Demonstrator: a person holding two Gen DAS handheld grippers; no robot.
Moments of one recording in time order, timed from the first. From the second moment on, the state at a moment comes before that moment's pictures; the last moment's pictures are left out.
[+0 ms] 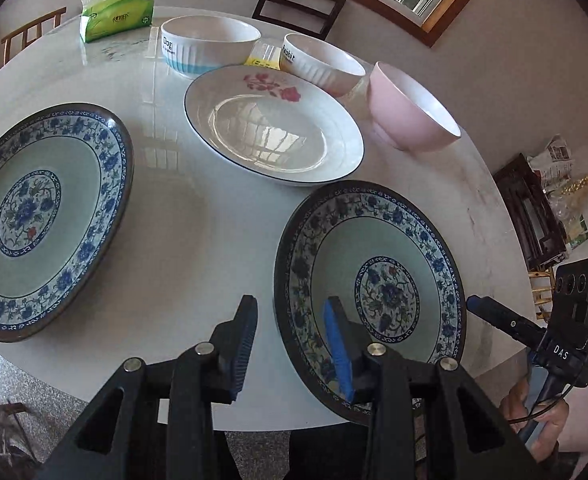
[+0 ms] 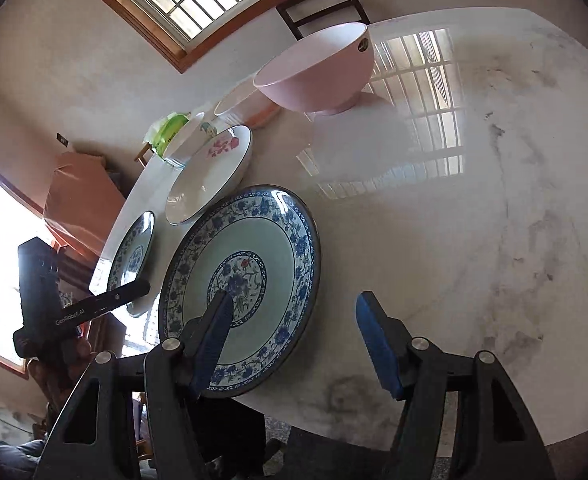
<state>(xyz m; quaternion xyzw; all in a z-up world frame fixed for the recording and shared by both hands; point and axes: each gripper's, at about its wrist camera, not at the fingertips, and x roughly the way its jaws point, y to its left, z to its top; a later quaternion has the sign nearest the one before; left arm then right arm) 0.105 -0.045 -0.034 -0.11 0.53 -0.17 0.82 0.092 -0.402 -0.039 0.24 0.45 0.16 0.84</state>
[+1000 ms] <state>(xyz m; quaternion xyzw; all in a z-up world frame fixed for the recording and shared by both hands) 0.088 -0.035 -0.031 -0.10 0.51 -0.15 0.84 0.083 -0.376 -0.080 0.29 0.46 0.20 0.81</state>
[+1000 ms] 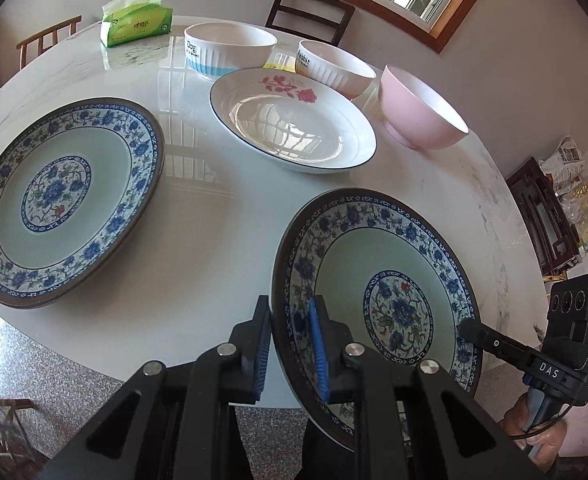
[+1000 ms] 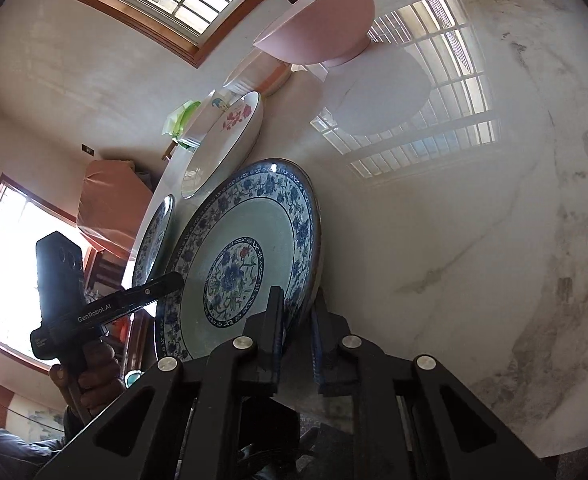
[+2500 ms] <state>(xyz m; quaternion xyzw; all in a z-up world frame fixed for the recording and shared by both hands) 0.140 0.216 -0.027 -0.20 0.45 0.01 0.87 0.203 -0.119 -0.048 0.12 0.48 0.31 0.81</state>
